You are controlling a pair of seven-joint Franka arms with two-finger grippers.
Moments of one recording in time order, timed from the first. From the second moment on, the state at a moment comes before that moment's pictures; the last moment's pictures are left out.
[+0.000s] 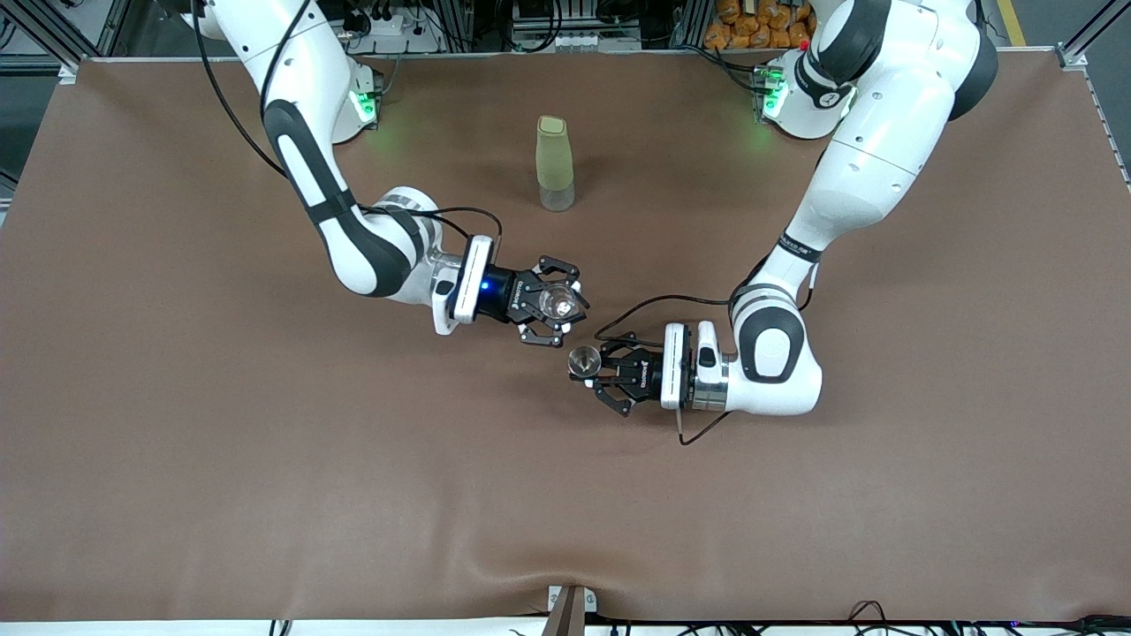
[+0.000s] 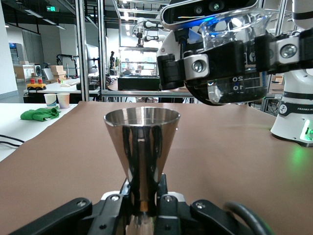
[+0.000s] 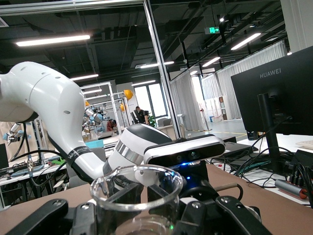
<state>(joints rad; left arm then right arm) -0.22 0.94 -0.25 -1.37 -1.47 1.97 2.25 0.51 0.54 0.07 -1.87 2.30 2.02 -2.45</state>
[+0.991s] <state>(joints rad) -0.23 0.94 -0.25 -1.38 -1.49 1.97 2.28 0.50 0.54 0.08 -1.86 2.31 2.04 -2.45</state>
